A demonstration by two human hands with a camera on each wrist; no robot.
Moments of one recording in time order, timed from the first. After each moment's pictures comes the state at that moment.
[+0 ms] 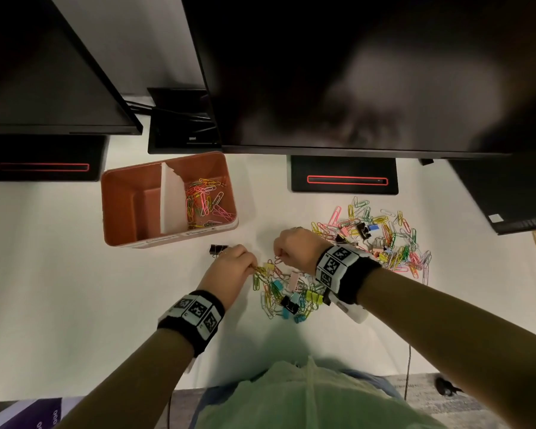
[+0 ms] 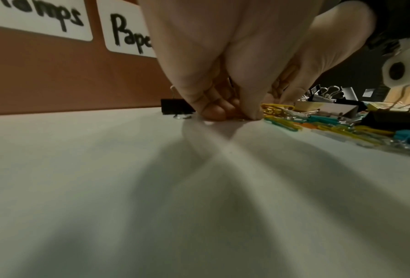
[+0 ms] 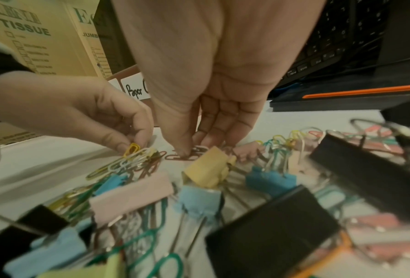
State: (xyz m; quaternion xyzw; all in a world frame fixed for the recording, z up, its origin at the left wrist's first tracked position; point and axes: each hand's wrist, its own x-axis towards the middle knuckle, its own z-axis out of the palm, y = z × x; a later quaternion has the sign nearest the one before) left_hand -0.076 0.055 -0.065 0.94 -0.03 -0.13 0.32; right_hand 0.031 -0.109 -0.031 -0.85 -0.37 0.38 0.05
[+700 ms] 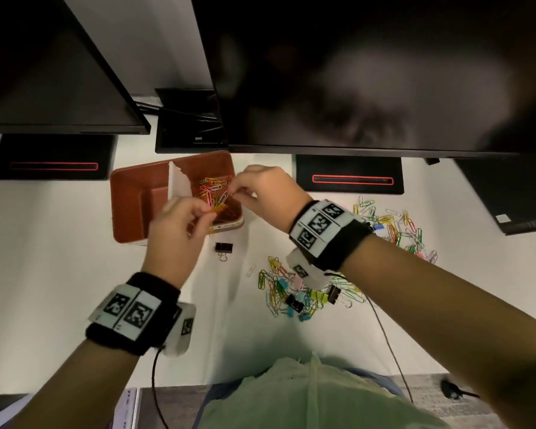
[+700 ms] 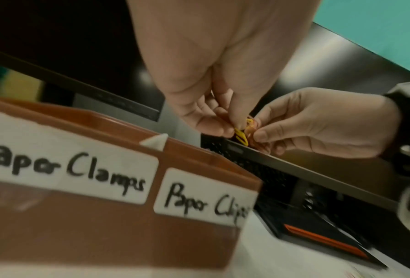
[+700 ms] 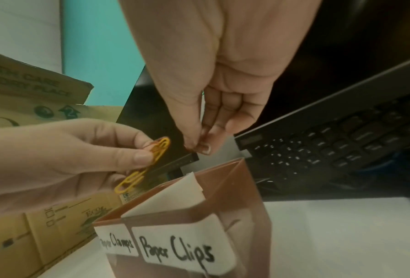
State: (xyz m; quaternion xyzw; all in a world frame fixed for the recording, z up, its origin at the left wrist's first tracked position) left_hand -0.052 0.107 0.037 0.91 0.15 0.07 0.39; right_hand 0.064 -0.038 0.041 -0.86 -0.38 0.16 0.31
